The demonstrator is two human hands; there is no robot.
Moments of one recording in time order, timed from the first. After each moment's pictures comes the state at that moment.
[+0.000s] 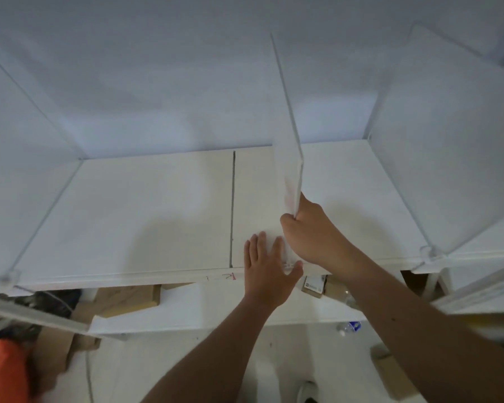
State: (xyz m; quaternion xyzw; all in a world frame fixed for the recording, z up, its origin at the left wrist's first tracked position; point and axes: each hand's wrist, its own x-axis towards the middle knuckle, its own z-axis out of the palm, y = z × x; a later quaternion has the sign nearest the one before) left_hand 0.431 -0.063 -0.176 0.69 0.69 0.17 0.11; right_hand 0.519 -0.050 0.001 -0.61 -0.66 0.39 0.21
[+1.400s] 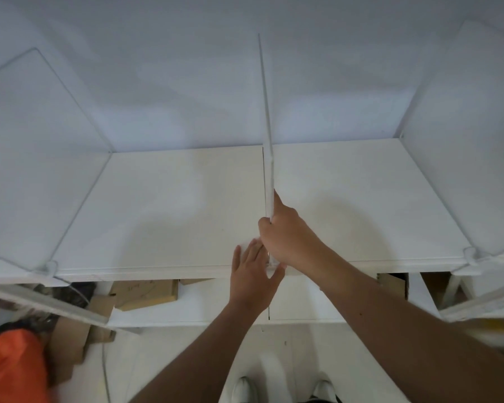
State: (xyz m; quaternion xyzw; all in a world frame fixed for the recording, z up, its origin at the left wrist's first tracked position) left_hand 0.325 -0.084 -0.180 0.69 0.69 0.20 0.11; right_hand 0.412 -0.056 -0.013 -0.58 -0.70 0.38 0.18
